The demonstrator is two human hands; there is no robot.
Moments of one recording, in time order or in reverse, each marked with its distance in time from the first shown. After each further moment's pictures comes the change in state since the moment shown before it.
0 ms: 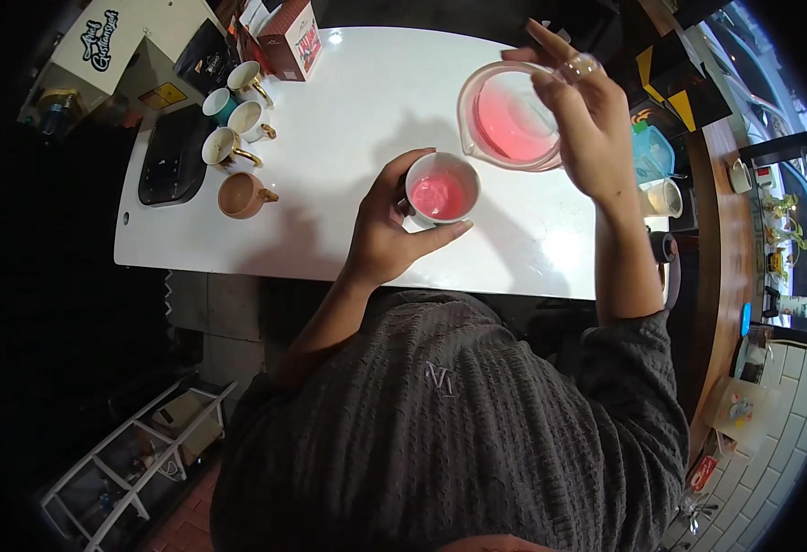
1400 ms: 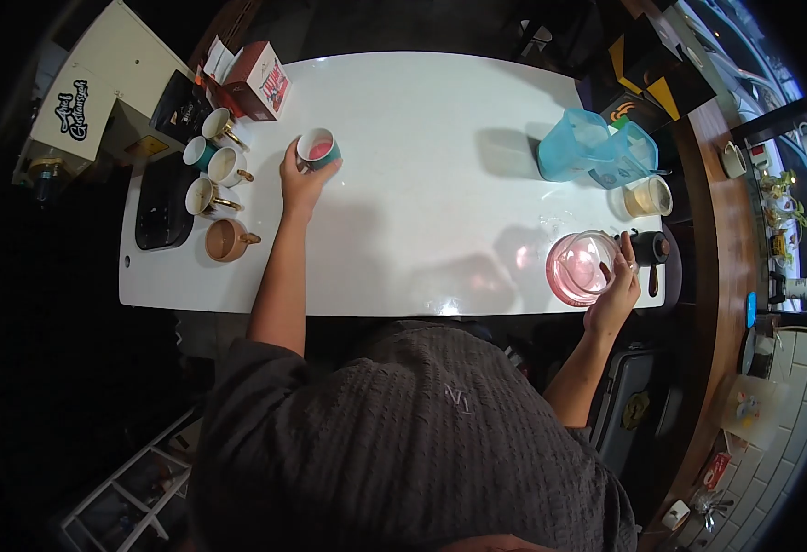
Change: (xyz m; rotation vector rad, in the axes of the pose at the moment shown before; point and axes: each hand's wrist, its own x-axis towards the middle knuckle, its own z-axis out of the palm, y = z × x) left_hand 0.070 -0.177 -0.085 0.212 0.297 -0.449; right_hand -0.196 0.086 -0.080 0.006 0.807 0.597
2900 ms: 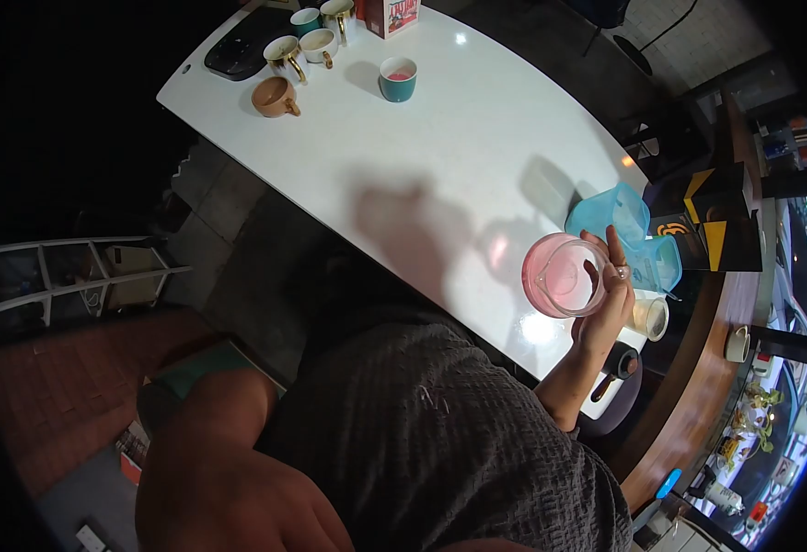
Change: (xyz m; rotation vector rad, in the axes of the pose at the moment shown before) left_hand -0.311 0.373 0.139 -0.984 0.591 1.260; right_hand 0.079 -0.031 0.017 0.230 -0.809 -0.038
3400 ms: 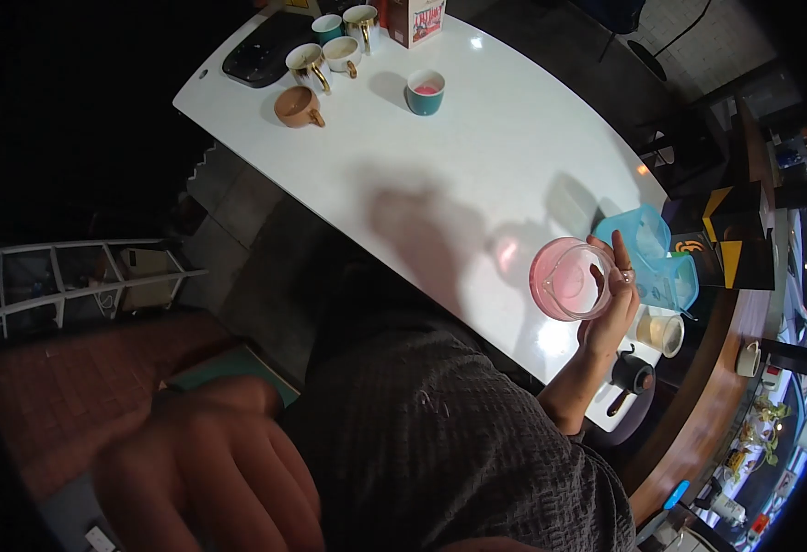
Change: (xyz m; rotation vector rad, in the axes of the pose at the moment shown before) left_hand 0.101 0.045 -0.103 -0.371 -0.585 -1.162; right_hand 0.010 0.010 0.037 0.073 0.008 0.031
